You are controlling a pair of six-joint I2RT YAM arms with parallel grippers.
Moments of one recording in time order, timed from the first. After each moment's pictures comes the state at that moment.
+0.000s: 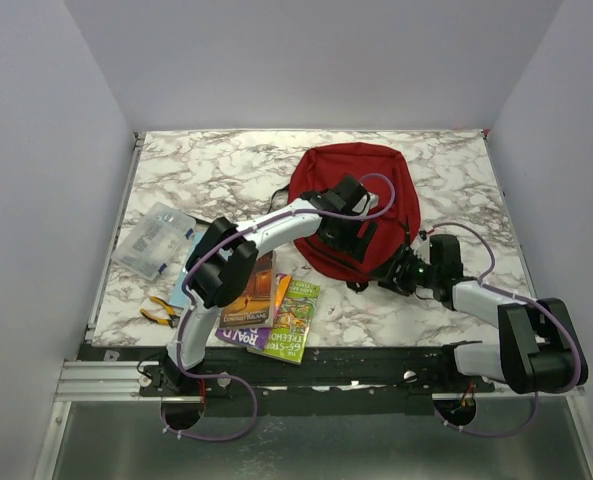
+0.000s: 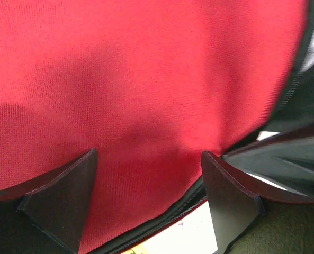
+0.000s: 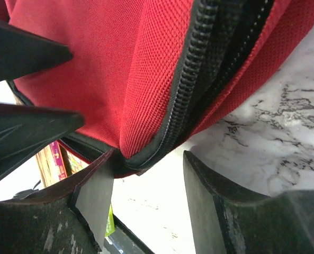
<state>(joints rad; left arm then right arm) -0.84 2.10 1.73 -0.62 0.22 -0.26 0.13 1.29 0.33 0.17 -0.57 0.73</state>
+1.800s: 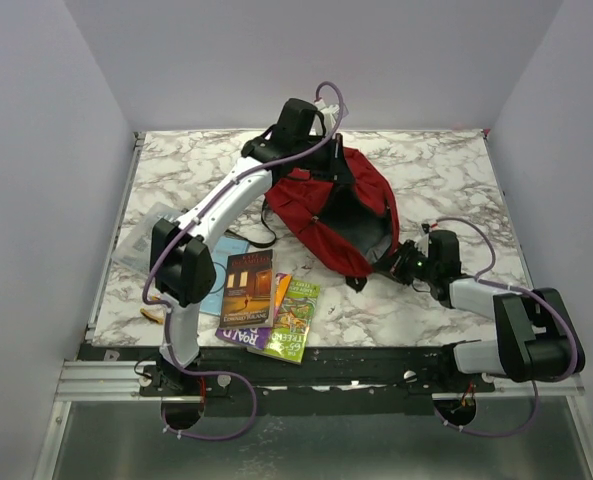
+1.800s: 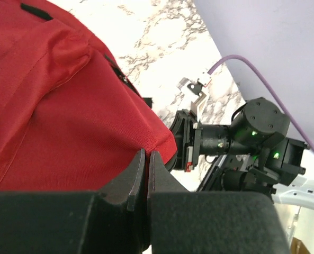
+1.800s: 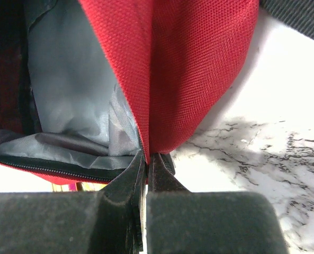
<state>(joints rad) -0.59 1.95 1.93 -0.54 0.57 -0.42 0.13 1.34 0.33 0.35 -0.51 0.82</state>
